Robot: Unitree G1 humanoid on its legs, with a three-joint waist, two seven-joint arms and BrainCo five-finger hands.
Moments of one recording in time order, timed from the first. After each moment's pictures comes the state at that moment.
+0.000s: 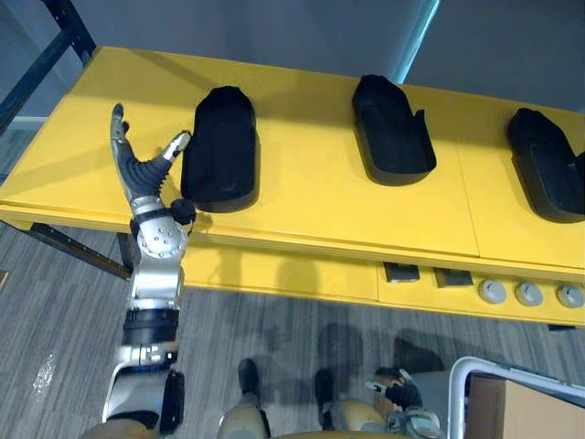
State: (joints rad) left arm -0.38 0.29 0.11 -0.01 0.17 -0.06 0.46; right arm 0.15 -0.01 -0.10 0.83 0.01 -0.07 -0.12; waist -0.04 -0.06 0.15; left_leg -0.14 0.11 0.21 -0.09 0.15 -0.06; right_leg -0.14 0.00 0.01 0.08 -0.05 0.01
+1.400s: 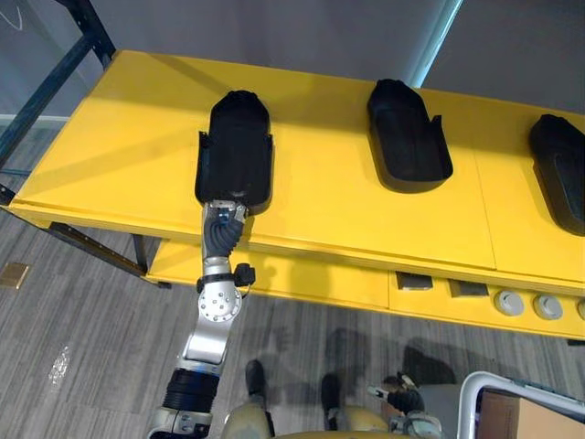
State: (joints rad) left arm -0.19 0.13 -0.07 0.04 0.28 -0.10 0.40; right arm 0.15 -0.01 -0.10 0.84 0.00 -0.06 -0.13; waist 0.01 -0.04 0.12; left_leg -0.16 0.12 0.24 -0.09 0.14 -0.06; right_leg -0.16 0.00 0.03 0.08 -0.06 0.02
